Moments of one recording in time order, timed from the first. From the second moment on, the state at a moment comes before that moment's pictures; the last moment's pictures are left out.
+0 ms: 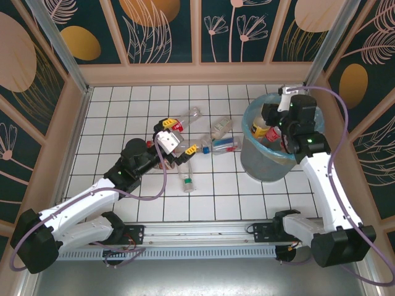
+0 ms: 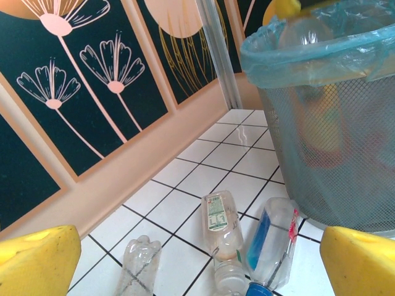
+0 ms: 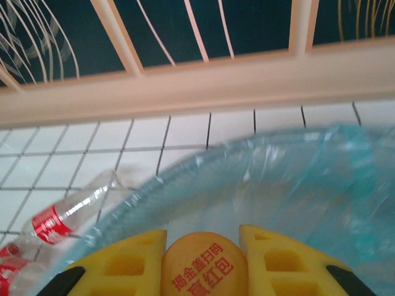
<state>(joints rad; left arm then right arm) -0.75 1.02 0.63 0.33 0.09 0.31 0.16 1.07 1.09 -0.44 -0.08 0.18</state>
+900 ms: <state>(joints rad) -0.75 0.98 0.62 0.33 0.08 0.31 0.16 0.98 1.06 -0.40 -0.13 0.18</state>
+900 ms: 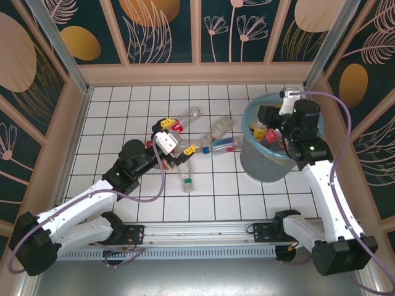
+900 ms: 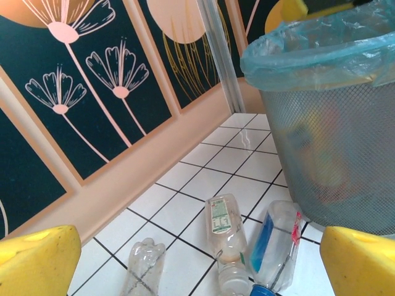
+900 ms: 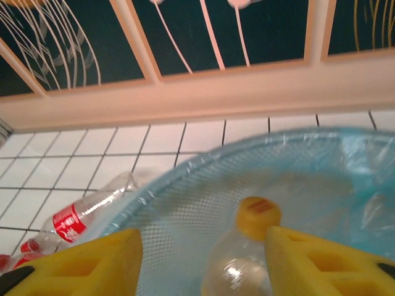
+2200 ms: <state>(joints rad) -0.44 1.34 0.98 -0.36 0.00 -0.42 0.73 1.00 1.01 -0.13 -0.05 -0.10</state>
